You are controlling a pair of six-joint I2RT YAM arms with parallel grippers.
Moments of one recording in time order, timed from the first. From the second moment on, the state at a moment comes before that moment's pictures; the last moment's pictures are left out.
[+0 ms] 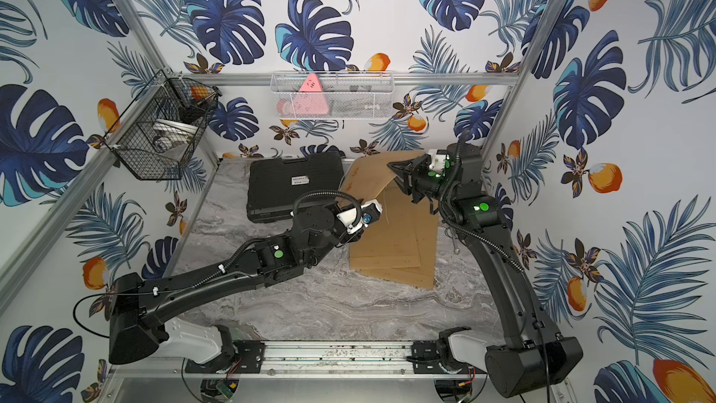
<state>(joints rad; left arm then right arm) -1.00 1.43 1.27 -0.01 -0.49 0.65 0.17 1.23 1.40 -0.46 -0.58 1.41</state>
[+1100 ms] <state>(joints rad) -0.82 1.40 1.68 -0.20 -0.58 -0.05 -0.02 1.09 1.10 -0.30 -0.45 1.42</state>
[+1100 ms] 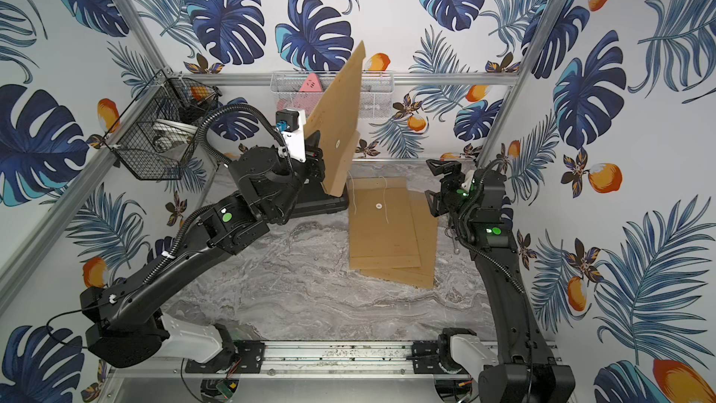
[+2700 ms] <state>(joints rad) -0.92 1.23 1.13 0.42 -0.58 -0.49 0.56 1.26 0.89 0.63 0.30 1.68</state>
